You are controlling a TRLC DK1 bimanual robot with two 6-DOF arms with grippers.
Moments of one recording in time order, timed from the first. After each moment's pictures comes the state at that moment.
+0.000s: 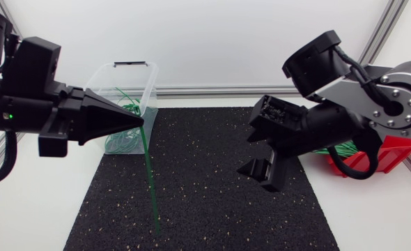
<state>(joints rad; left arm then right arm) -0.25 1.09 1.01 -0.65 0.88 0.35 0.56 1.29 0.98 -0.67 -0.20 -0.58</state>
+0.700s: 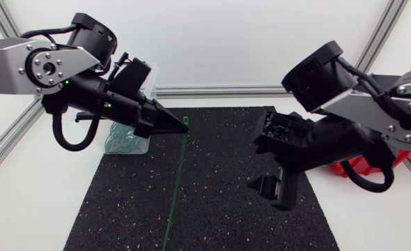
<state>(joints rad) -0.39 1.55 1.20 -0.62 0.82 0.39 0.63 1.25 0.95 -0.77 -0.09 -0.58</state>
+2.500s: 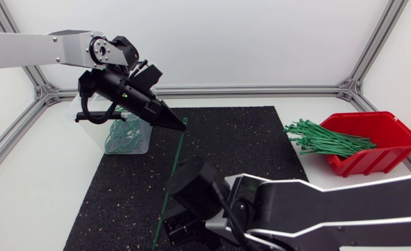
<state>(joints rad) -0.29 1.94 1.57 -1.01 0.92 0.75 1.13 1.62 0.77 0.02 0.31 -1.06</state>
